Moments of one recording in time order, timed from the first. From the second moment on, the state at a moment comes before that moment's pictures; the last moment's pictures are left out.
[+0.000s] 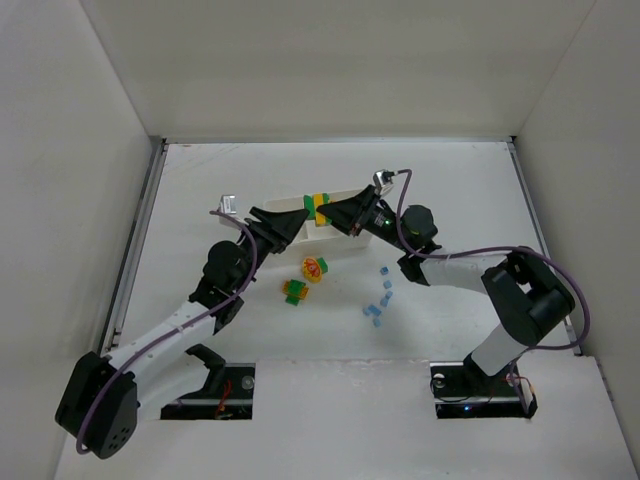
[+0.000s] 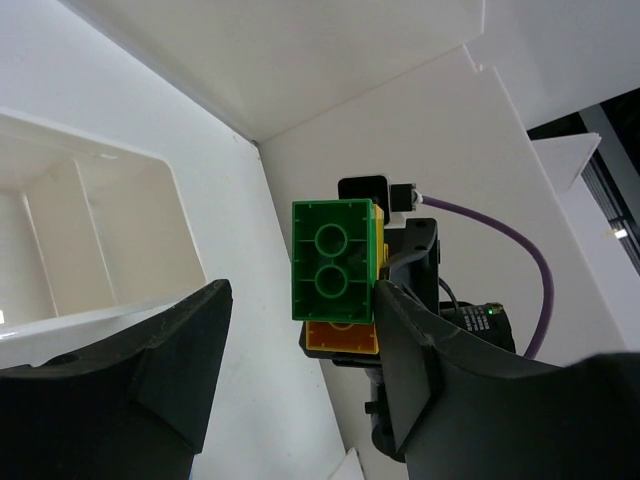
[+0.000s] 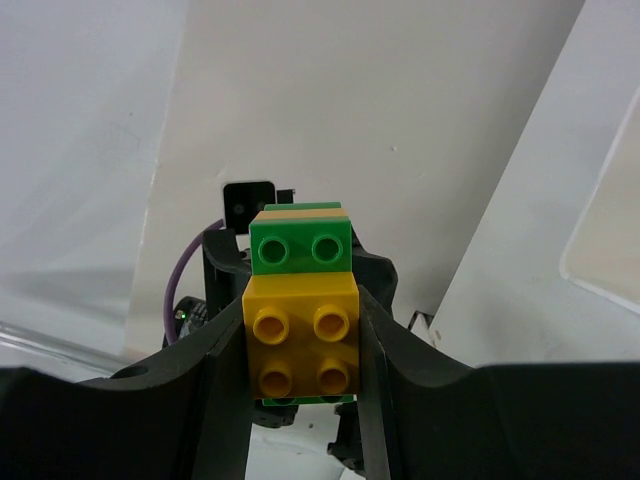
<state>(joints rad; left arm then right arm) -0.57 0.94 0.41 0.65 -0.04 -1.11 0.62 1.62 0.75 1.14 -0.43 1.41</state>
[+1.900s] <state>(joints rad) -0.50 1.30 0.66 0.27 -0.26 -0.73 0.66 1.49 0.65 0.80 -0.30 1.04</state>
